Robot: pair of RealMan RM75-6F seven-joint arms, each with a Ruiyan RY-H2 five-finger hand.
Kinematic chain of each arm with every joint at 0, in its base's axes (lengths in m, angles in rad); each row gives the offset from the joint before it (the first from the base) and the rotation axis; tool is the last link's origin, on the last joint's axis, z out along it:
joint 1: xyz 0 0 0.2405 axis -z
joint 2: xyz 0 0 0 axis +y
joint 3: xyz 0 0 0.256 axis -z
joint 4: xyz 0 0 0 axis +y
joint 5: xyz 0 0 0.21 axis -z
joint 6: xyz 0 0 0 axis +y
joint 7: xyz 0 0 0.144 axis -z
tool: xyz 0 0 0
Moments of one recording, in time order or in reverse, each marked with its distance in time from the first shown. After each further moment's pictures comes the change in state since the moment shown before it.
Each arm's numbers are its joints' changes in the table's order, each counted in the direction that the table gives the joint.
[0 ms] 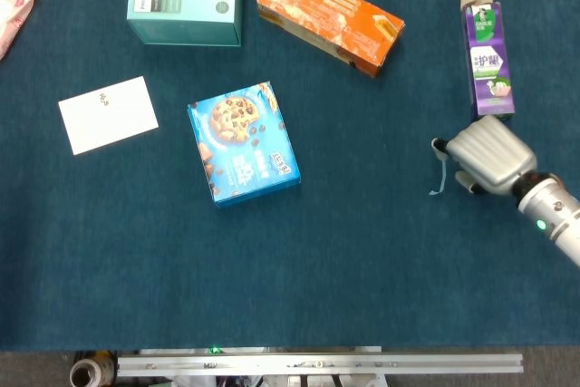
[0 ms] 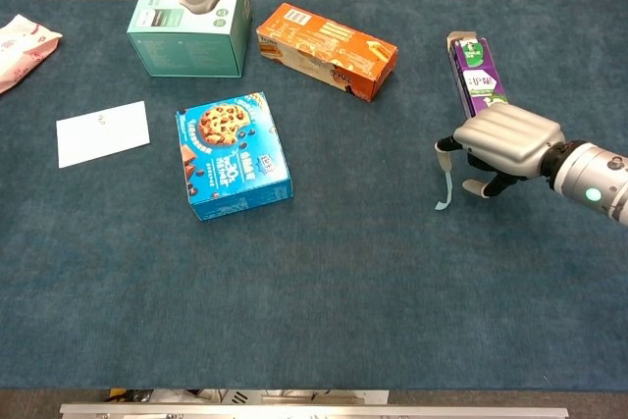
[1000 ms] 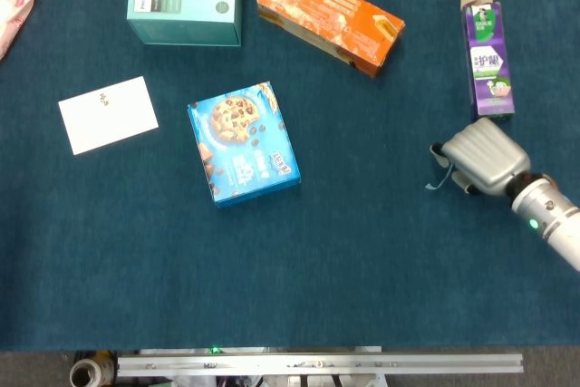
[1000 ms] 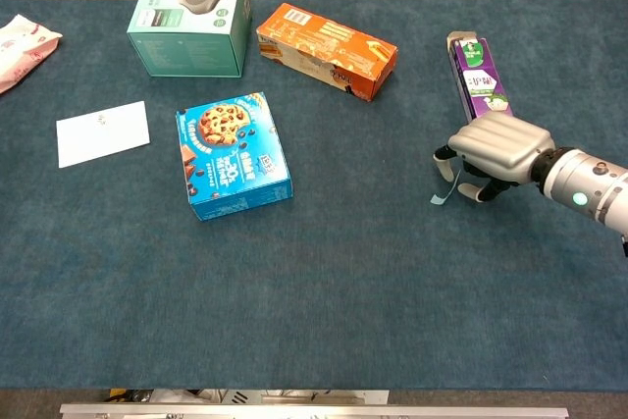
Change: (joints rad) left arm -0.009 -0.004 -0.001 0.020 0.004 0.000 0.021; right arm -0.025 -0.045 0.027 0.050 -0.045 -0.010 0.010
